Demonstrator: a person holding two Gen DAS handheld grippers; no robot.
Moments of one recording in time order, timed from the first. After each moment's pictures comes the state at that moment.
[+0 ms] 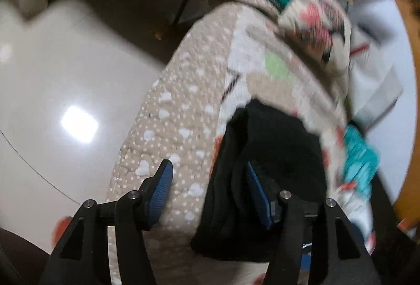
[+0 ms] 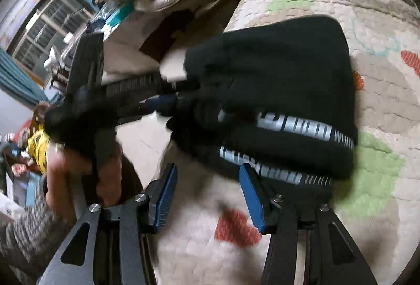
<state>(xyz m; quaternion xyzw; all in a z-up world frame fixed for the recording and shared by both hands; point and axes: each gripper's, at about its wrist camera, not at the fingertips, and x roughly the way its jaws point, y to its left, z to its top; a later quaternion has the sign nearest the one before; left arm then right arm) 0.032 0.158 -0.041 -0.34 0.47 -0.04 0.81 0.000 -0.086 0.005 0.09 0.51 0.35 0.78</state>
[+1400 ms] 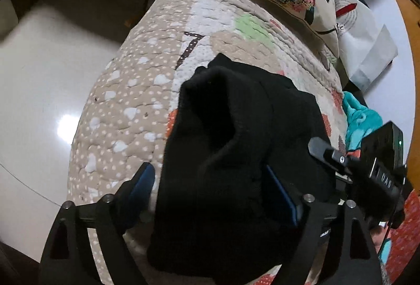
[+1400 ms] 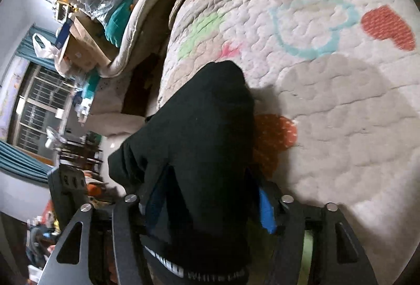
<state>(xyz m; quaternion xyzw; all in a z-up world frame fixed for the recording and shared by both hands) 0.055 0.091 -0.060 -0.25 0.52 -0.10 0.81 0.116 -0.165 -0.057 0.29 0.53 0.27 0.75</state>
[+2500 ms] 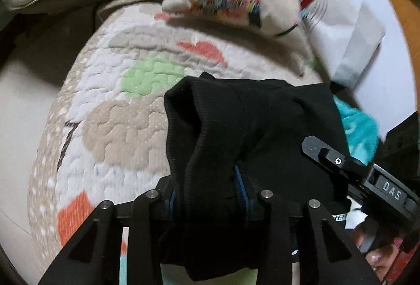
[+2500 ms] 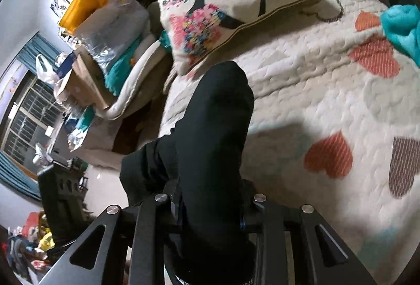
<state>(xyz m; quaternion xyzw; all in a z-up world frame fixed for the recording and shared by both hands) 0.156 -0.027 0.001 -0.17 0.50 -0.13 0.84 0.169 -0.244 0.022 0.25 0.45 0.20 0.84</state>
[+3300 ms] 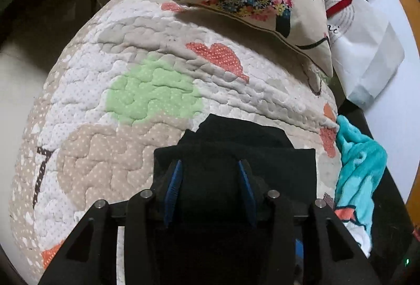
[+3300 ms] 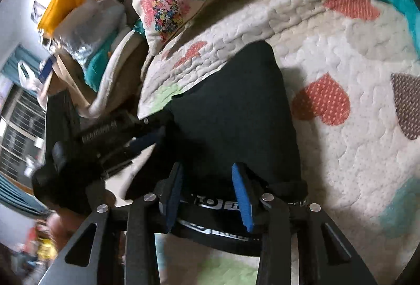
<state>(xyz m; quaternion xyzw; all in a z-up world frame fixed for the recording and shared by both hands) 0.208 -0.023 -0.019 -0.22 0.50 -0.12 0.83 0.126 -0.215 -0.008 0.21 0.46 0.15 0.85</state>
